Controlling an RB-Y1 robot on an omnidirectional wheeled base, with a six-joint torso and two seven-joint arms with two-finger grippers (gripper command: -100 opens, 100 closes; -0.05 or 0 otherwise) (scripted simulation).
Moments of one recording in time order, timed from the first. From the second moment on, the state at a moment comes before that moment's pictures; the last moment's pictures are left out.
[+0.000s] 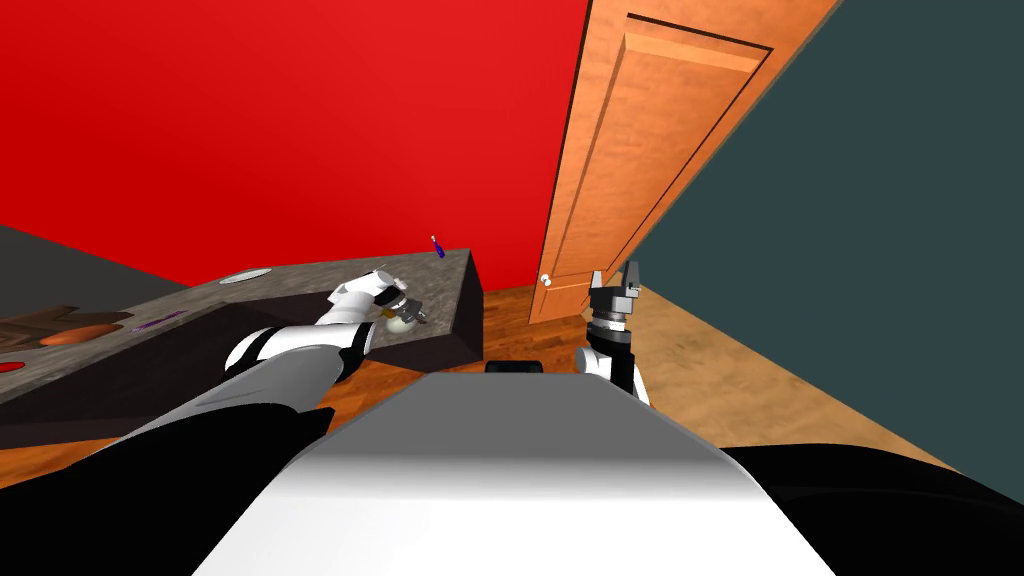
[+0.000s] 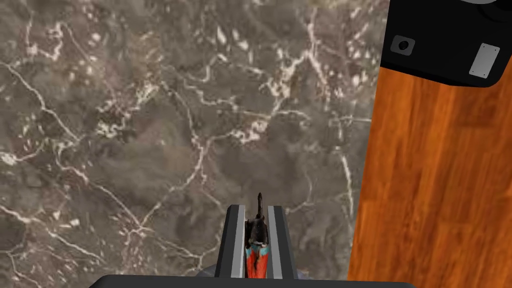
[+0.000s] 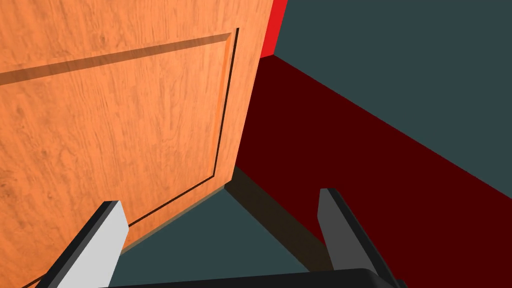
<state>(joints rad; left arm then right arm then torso) -0.67 0.90 0.11 -0.63 0.82 1.61 -0.30 0.51 0.04 0.00 -2.34 0.04 -0.47 -0.10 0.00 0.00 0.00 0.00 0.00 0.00</state>
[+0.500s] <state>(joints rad) -0.66 0.89 0.11 -0.64 0.81 1.62 -0.28 0.51 0.04 0.00 -2.34 0.04 -0.47 -0.10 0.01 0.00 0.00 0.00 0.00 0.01</state>
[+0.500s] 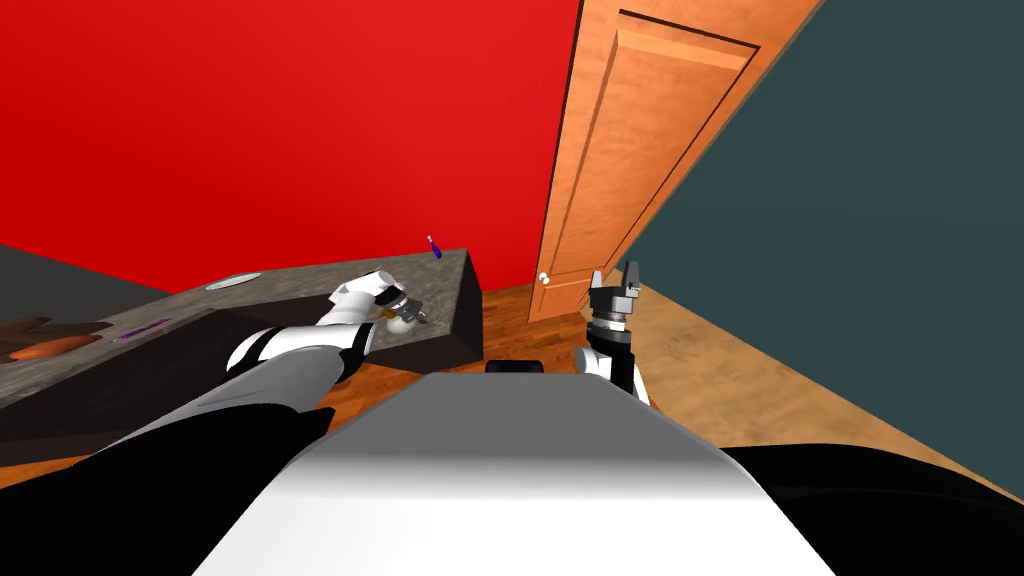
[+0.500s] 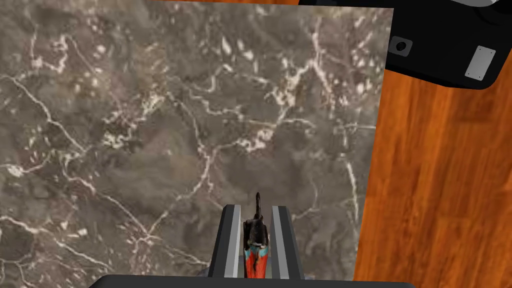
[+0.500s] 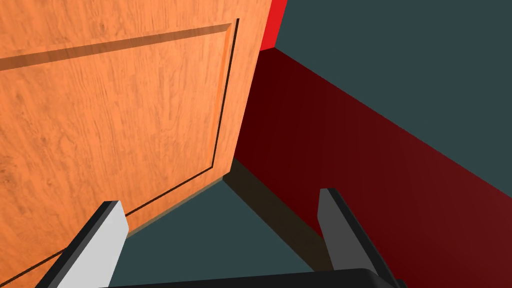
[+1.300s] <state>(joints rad) -0.73 0.84 0.08 -0.66 0.77 1.61 -0.06 0.51 0.04 0.00 -2.34 0.04 -0.47 -0.10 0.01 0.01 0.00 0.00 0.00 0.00</state>
